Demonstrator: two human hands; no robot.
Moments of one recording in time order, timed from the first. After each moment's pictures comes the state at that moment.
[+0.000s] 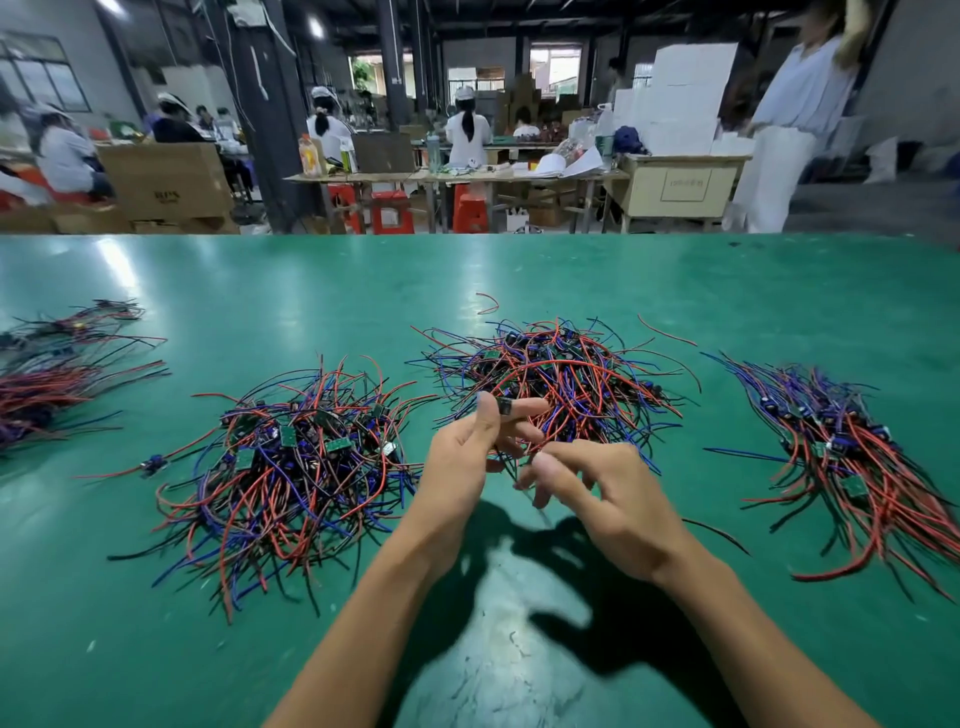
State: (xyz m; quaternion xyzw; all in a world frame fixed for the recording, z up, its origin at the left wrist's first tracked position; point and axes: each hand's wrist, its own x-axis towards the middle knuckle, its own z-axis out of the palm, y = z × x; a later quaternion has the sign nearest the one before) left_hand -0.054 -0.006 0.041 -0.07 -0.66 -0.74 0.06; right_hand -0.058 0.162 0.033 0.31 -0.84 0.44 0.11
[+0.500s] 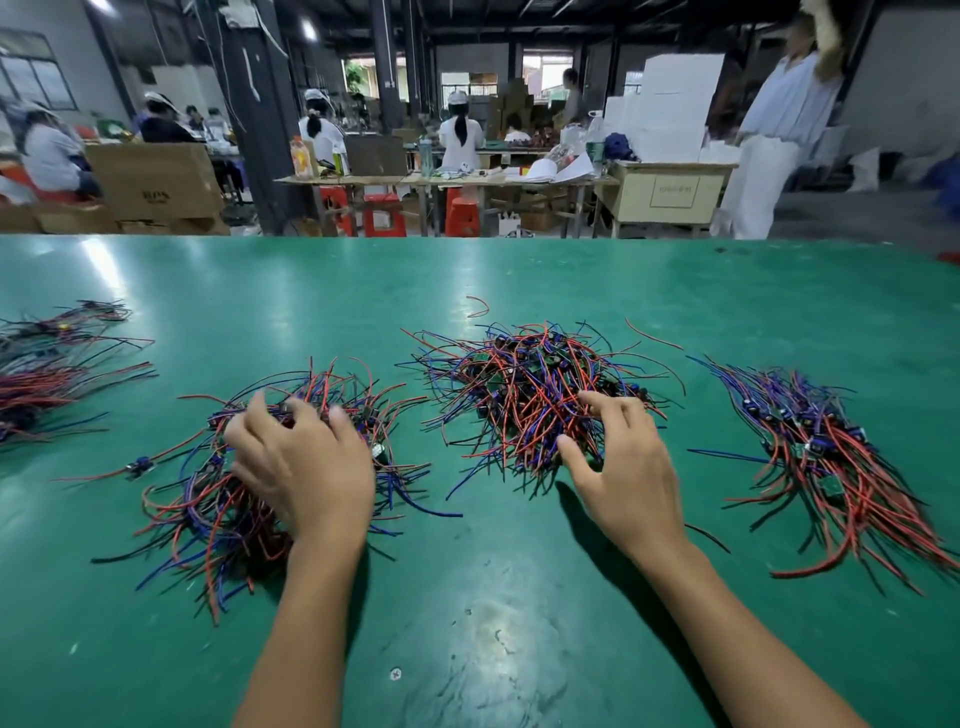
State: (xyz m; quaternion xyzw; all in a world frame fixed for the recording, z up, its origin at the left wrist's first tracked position) left_hand -0.056 -0.078 0.040 0.33 -0.85 -0.23 0.36; right_hand -0.086 0.174 0.008 0.08 -0.91 0.30 0.27
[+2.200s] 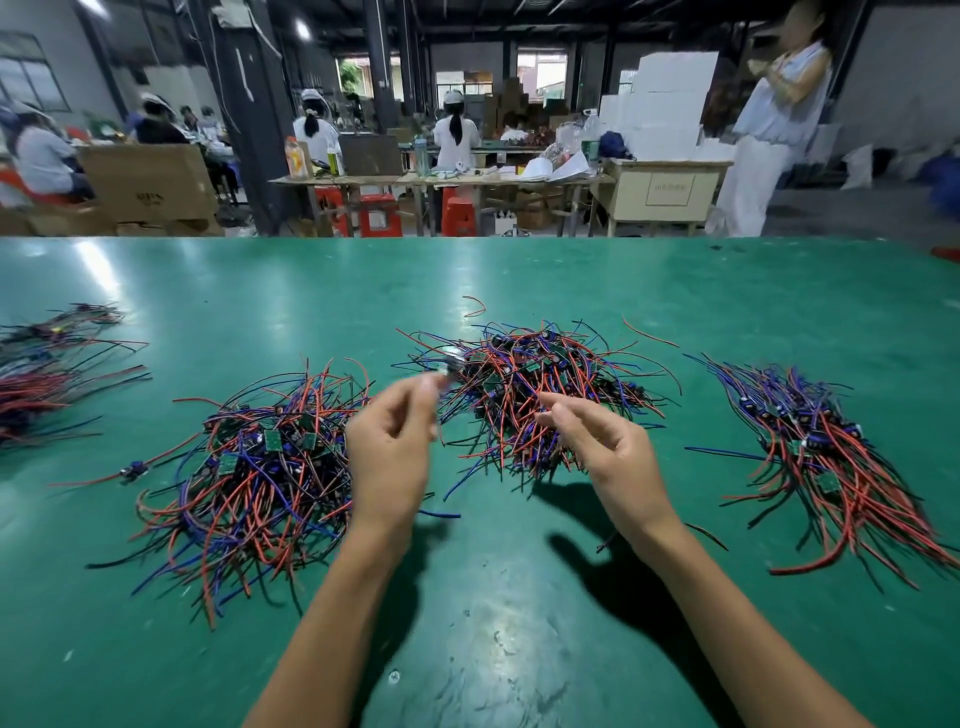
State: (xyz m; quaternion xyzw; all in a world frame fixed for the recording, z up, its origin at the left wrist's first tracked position) left_hand -0.058 -0.028 0.047 0.01 -0.66 -0.69 0.30; right_hand -0.079 0.166 0.028 0.13 -0.75 0.64 0.12
